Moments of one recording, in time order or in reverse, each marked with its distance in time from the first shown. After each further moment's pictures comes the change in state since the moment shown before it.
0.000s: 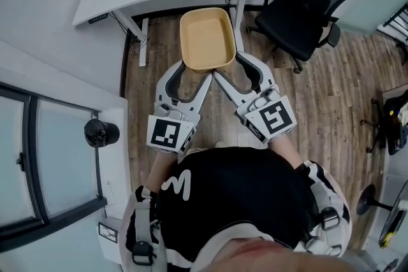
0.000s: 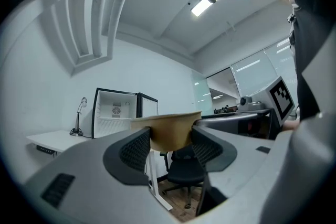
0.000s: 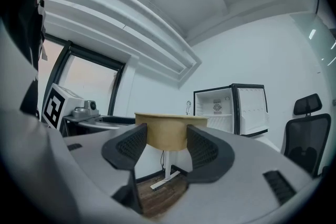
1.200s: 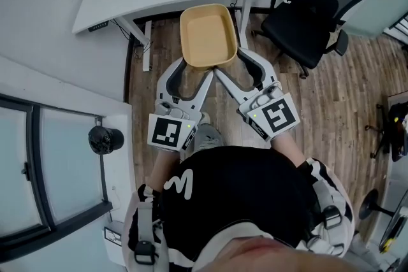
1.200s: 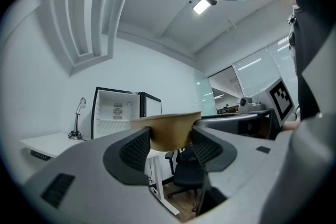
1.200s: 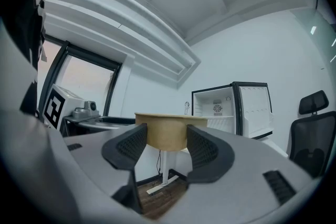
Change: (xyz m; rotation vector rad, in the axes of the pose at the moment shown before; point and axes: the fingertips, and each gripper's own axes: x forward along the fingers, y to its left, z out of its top) left arm 0.058 0.049 -0.007 0.009 -0.010 0.009; right arm 0.060 -0.048 0.000 -0.009 -0.034 0.016
